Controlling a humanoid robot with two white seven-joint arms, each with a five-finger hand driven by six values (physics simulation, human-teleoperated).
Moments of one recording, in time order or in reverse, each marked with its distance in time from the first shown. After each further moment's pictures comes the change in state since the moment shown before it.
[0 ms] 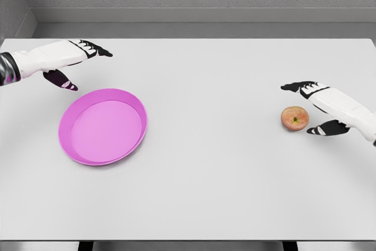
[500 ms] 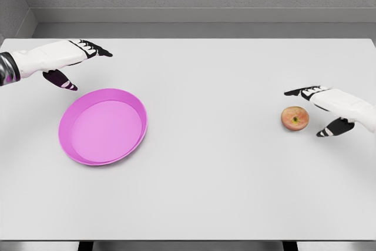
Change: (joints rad) left arm 0.000 0.001 0.001 -0.002 -0.004 0.000 -0.001; right arm -0.078 -0.008 0.001 -0.010 -0.005 0.128 0.265
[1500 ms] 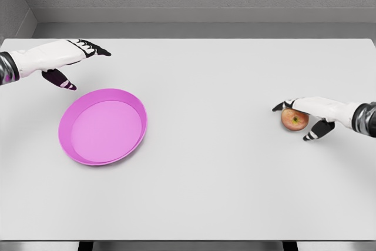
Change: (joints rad) left arm -0.002 -0.003 0.004 0.014 0.000 0.000 0.000; right arm -0.218 0.065 0.224 0.067 -0.002 0.156 0.165
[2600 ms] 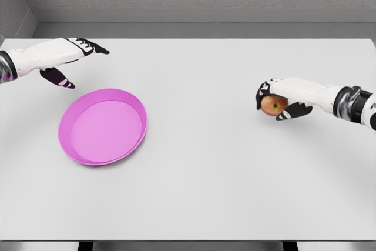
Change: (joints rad) left arm 0.000 0.004 0.010 0.000 0.000 0.000 0.001; right arm -0.083 0.084 -0.007 -0.095 0.003 -0.014 0.002
